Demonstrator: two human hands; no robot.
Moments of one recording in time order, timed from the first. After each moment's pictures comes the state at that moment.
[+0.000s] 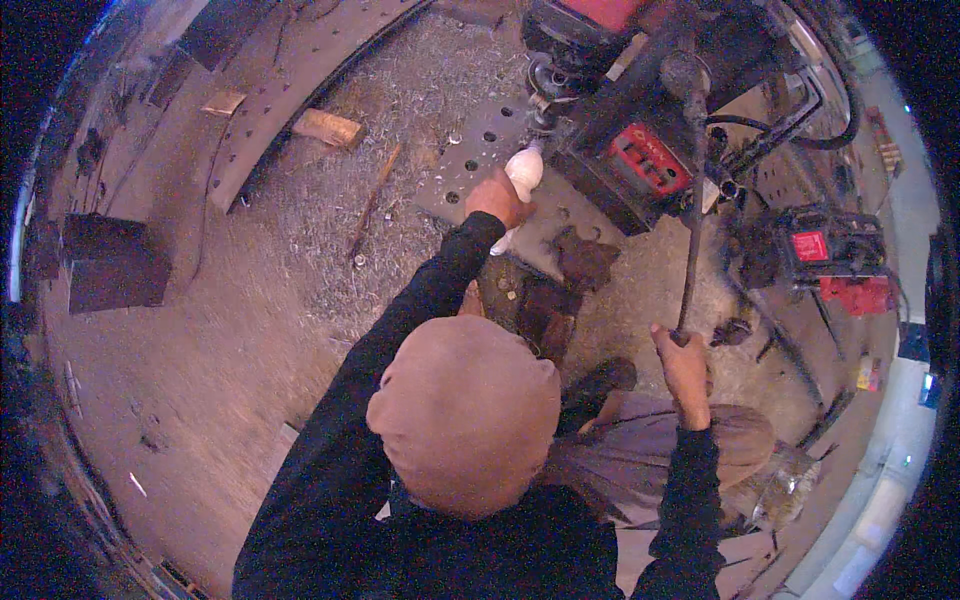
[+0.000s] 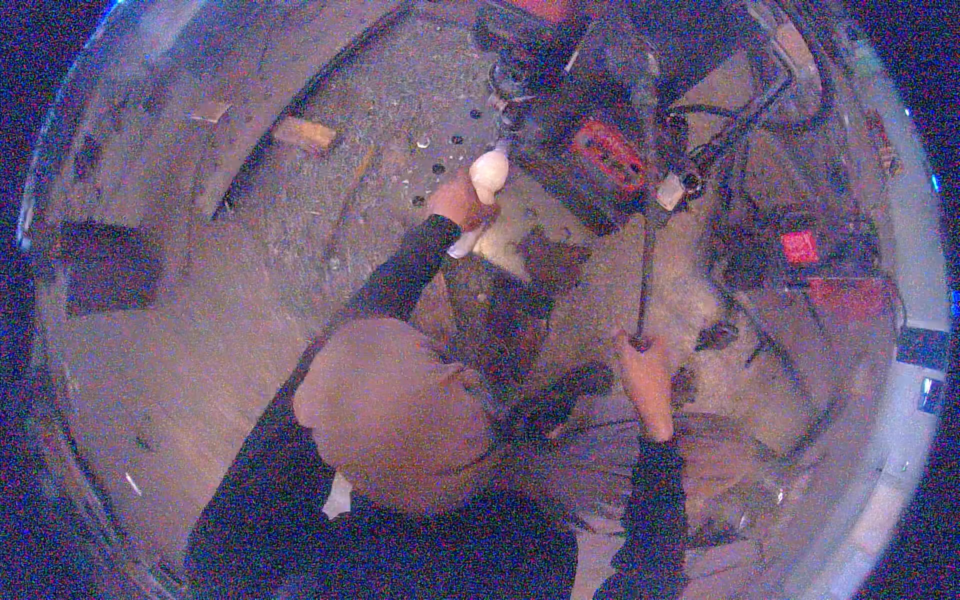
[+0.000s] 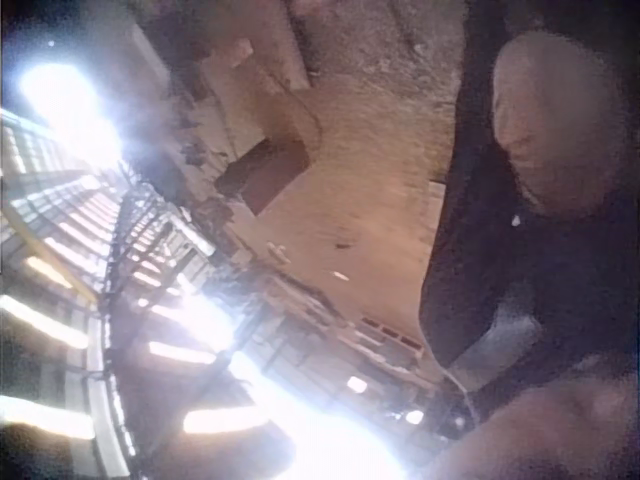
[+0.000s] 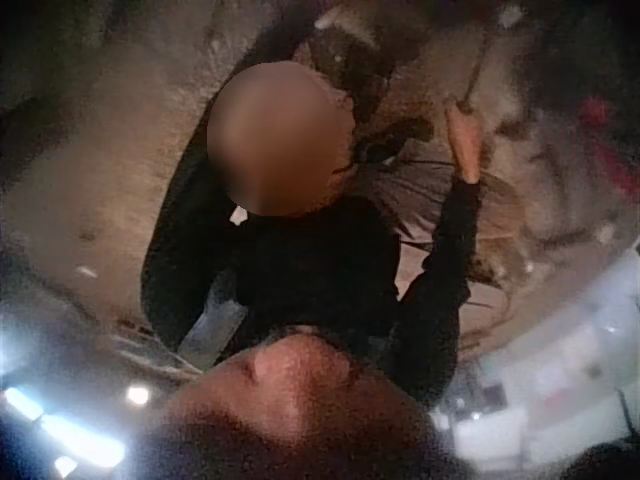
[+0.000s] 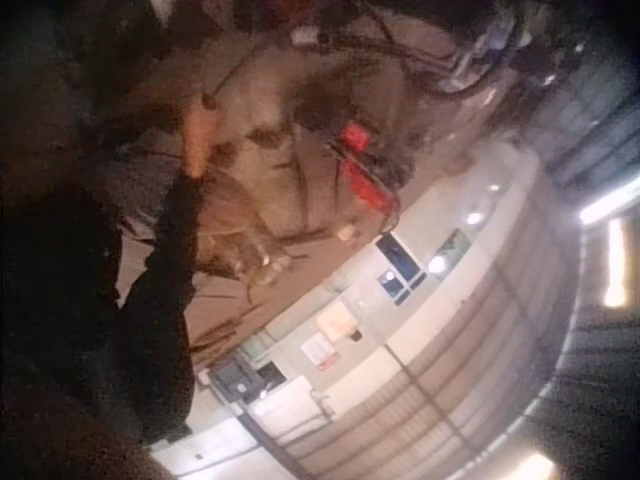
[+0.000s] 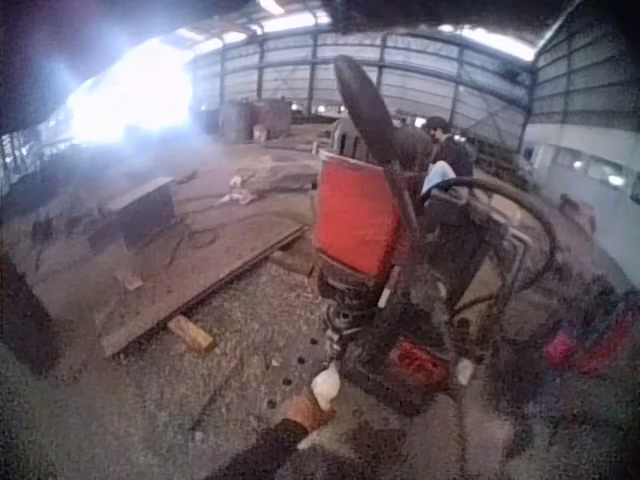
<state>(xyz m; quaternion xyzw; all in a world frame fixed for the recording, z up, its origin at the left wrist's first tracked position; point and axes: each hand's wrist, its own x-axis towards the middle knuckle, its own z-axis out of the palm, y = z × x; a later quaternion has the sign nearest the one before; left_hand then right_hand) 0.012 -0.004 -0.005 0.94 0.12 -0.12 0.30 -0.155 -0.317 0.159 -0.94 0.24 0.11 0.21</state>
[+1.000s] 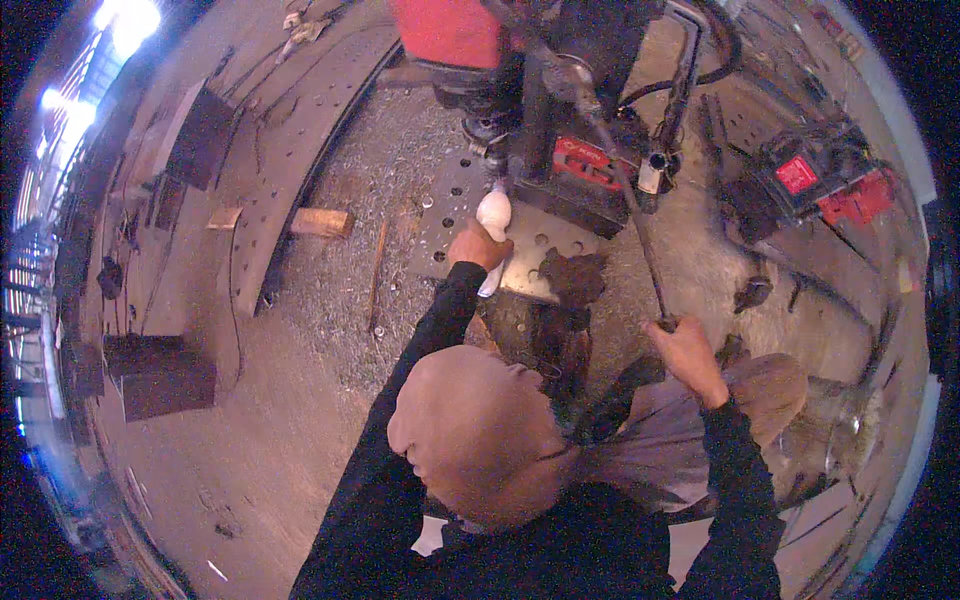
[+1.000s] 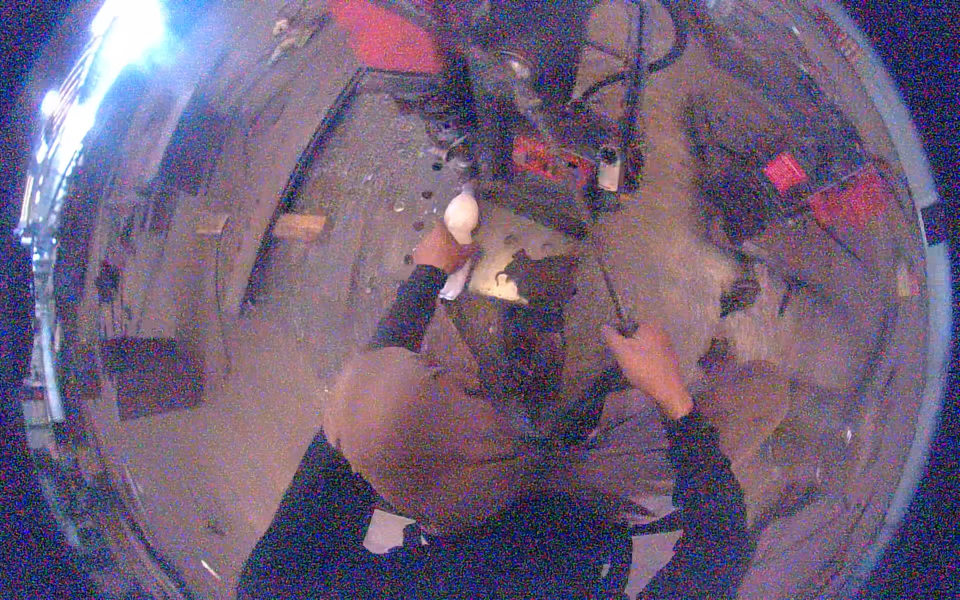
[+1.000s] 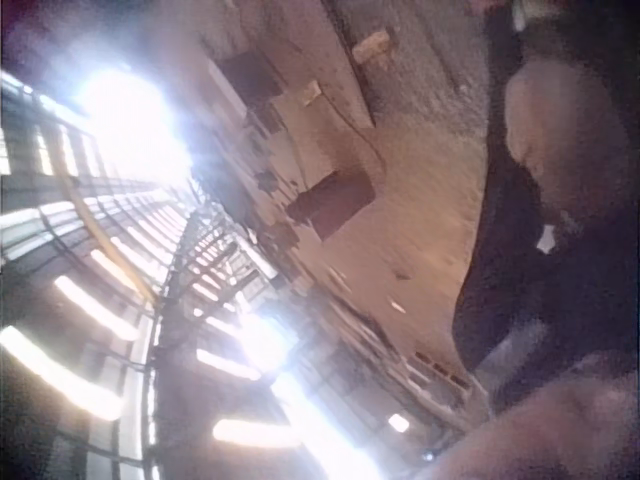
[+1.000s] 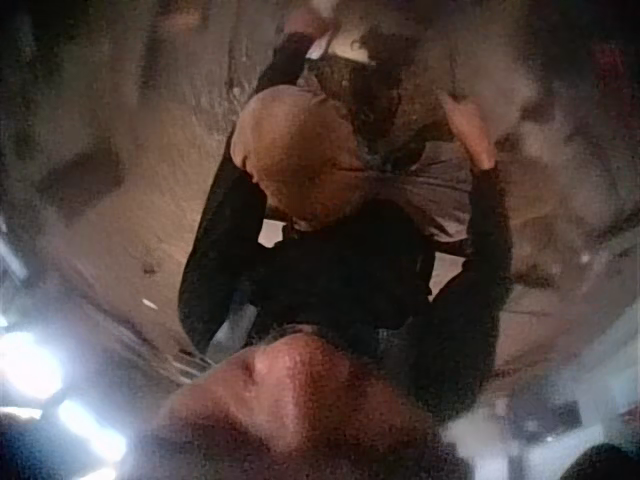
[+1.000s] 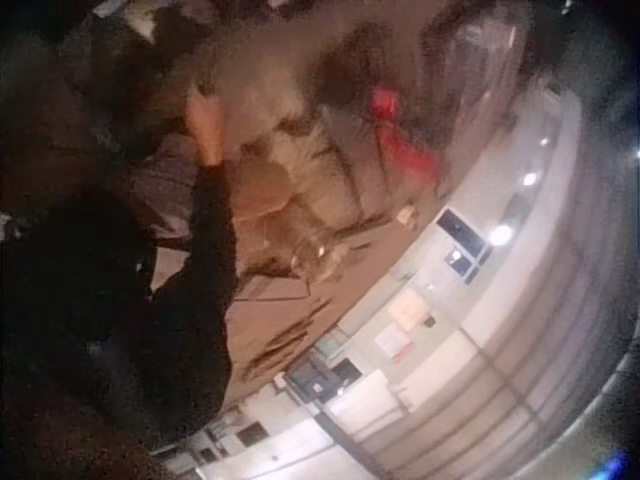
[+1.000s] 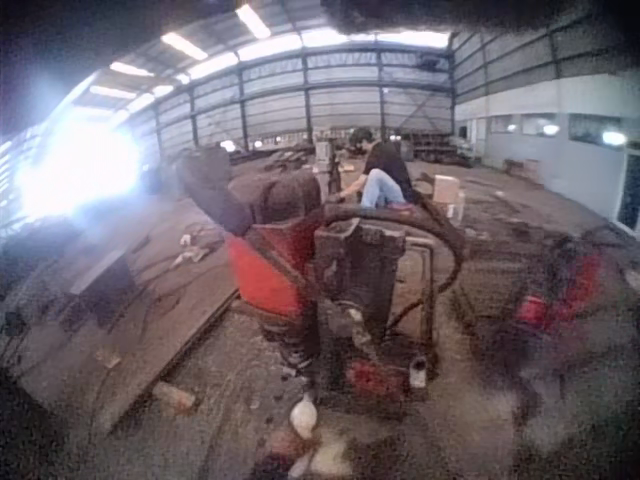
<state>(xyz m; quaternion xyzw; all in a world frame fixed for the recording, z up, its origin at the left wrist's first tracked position) 0.012 -0.012 0.010 0.95 0.13 -0.13 0.25 -0.158 -0.315 0.186 -0.94 0.15 0.13 0.27</state>
